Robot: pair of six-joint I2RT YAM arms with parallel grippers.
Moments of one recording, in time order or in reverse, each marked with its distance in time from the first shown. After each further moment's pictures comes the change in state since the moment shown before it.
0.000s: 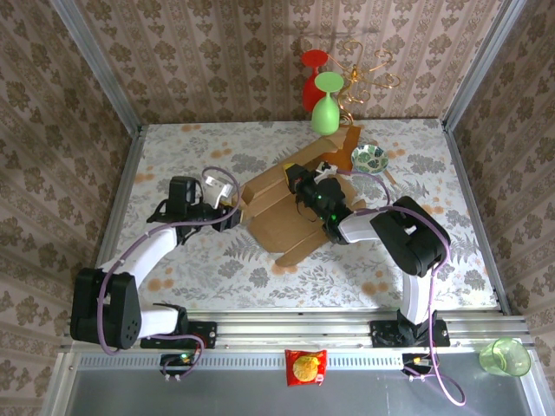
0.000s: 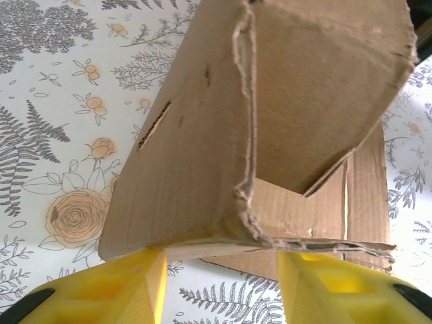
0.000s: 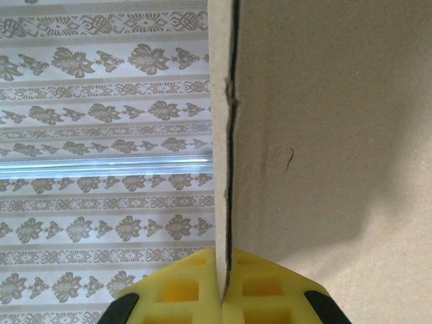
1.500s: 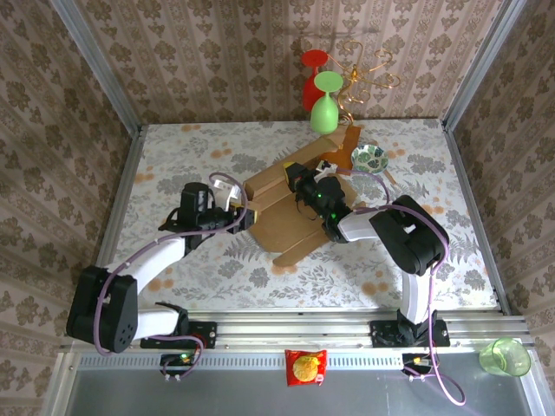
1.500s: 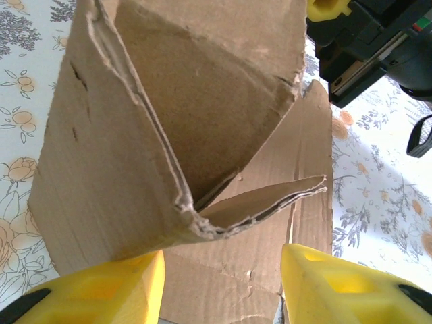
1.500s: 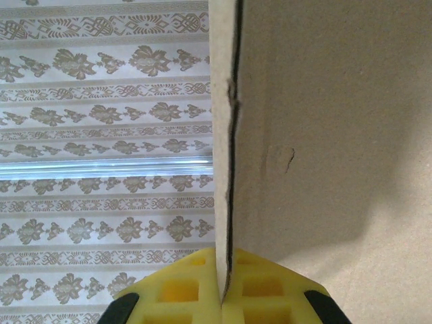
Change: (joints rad) left arm -0.119 -0.008 -0.098 0.257 -0.032 -0.273; right arm -0.003 0.010 0.013 0.001 -0.009 0.000
